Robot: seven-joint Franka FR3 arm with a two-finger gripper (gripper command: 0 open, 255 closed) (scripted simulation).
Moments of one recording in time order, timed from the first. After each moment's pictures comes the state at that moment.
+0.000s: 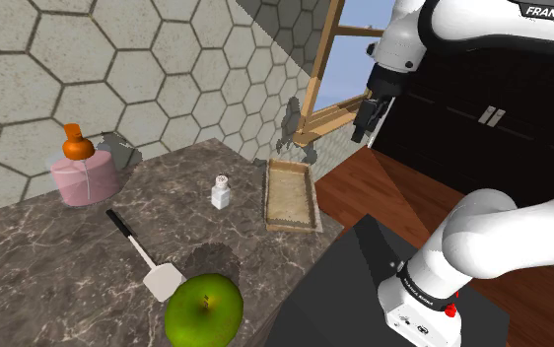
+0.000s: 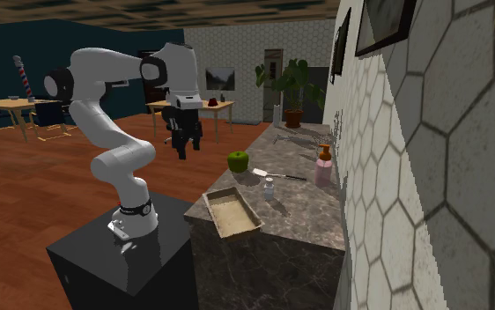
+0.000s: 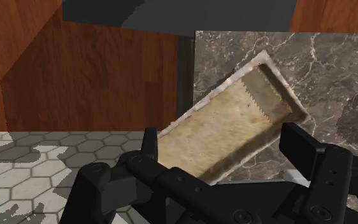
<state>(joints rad) 0.01 -0.80 0.05 -2.46 0.02 1.65 -0.09</state>
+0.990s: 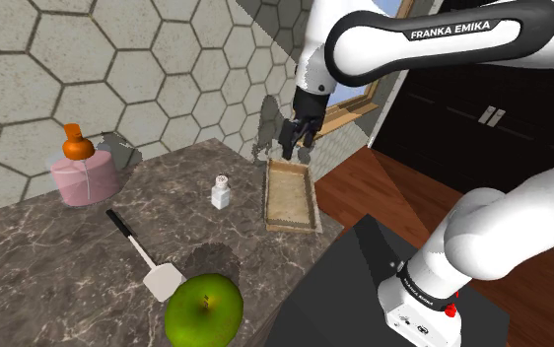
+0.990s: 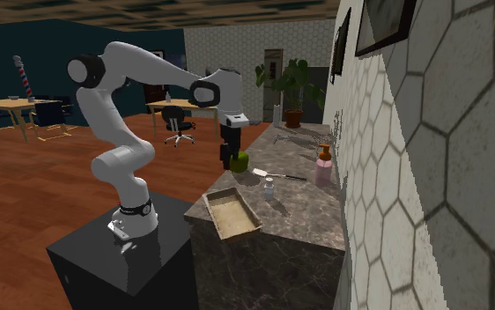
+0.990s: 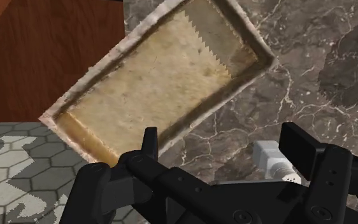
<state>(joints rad) 0.06 -0.41 0.25 -2.34 0.10 1.93 0.12</state>
